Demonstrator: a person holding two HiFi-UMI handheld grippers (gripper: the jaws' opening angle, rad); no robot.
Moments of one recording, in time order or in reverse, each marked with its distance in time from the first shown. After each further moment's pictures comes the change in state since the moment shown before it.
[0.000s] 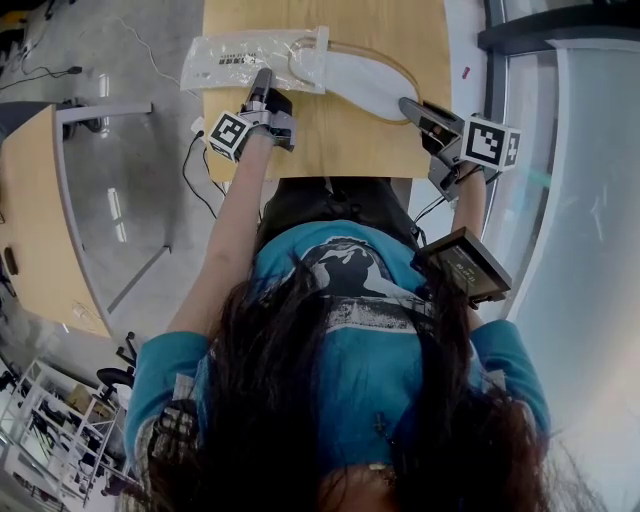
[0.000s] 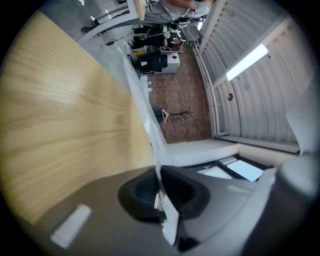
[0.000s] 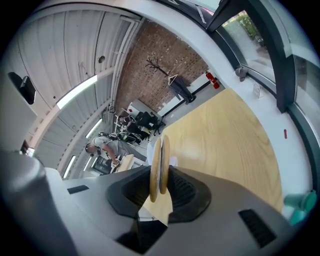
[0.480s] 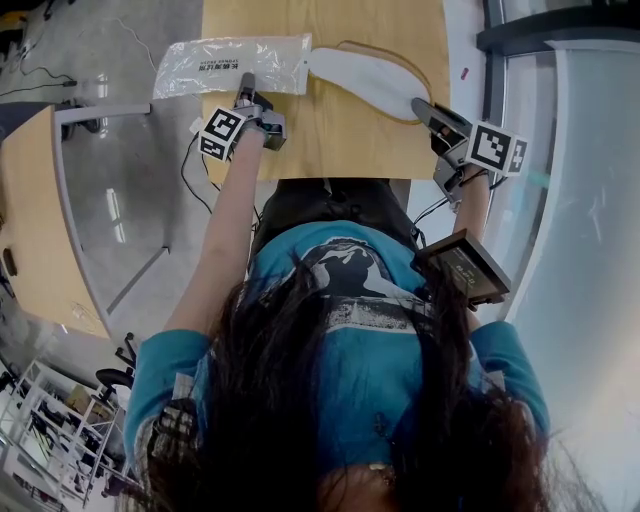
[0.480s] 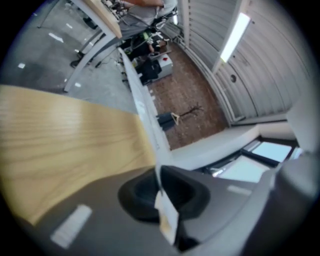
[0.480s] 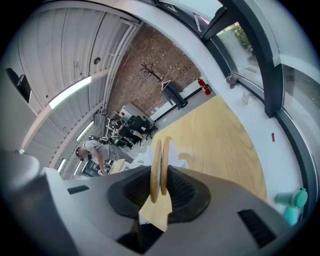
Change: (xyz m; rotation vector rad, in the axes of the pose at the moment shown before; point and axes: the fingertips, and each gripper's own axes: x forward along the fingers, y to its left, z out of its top) left arm -0.010 0.028 0.035 0.216 -0.050 0.245; right arm -0.021 -0.024 0.006 0.010 -0.052 -0.104
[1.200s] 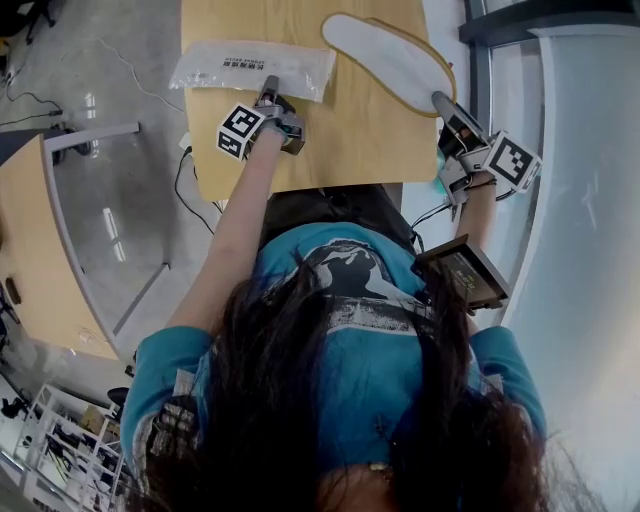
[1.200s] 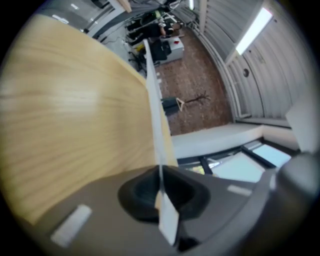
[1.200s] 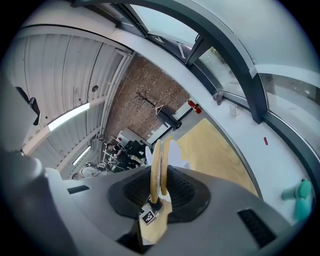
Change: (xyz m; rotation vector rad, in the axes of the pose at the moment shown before) left arm 0.046 -0.025 -0.086 -0.116 0.173 0.000; right arm -0.054 -0.002 0.060 0.048 -0.288 0.019
